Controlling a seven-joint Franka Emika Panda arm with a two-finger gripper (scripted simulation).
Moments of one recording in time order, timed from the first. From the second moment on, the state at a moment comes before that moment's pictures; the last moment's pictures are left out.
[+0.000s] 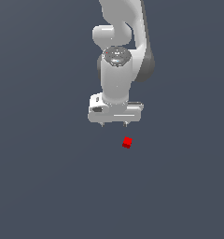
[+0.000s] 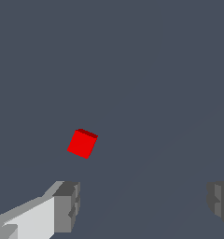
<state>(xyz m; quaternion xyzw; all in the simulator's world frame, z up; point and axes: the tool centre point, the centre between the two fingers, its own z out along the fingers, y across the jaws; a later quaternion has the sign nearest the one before) -0.003 0.009 0.189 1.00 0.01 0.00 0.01</state>
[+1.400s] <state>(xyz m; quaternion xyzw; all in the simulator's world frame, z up) -0.009 0.065 0.059 0.99 -0.14 0.00 0.00</state>
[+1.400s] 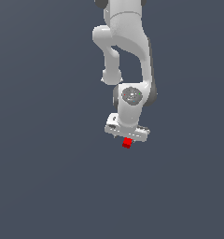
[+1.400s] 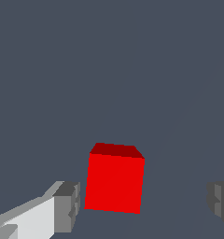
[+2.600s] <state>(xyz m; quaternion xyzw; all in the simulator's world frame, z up) -0.005 0.083 0.020 0.98 -0.19 0.00 0.00</state>
